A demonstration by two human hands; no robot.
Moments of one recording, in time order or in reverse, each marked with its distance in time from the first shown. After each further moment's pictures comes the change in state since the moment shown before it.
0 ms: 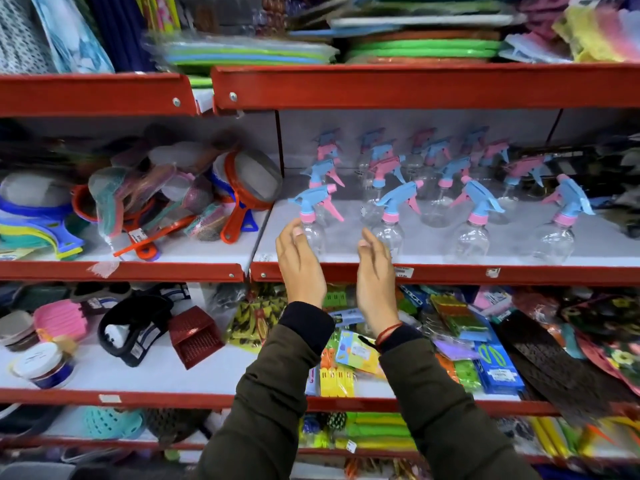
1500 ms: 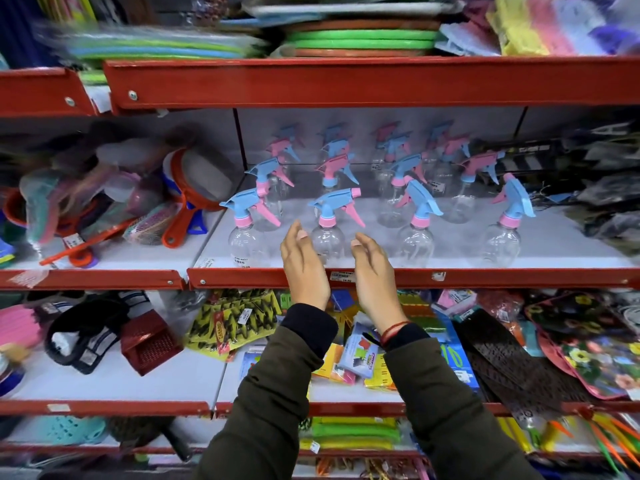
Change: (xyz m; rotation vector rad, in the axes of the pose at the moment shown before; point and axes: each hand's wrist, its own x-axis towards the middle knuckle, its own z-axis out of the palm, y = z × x) left_hand -0.043 0.008 0.107 0.040 -0.088 -0.113; right_hand 0.054 0.020 -0.099 -0.050 -0.073 0.081
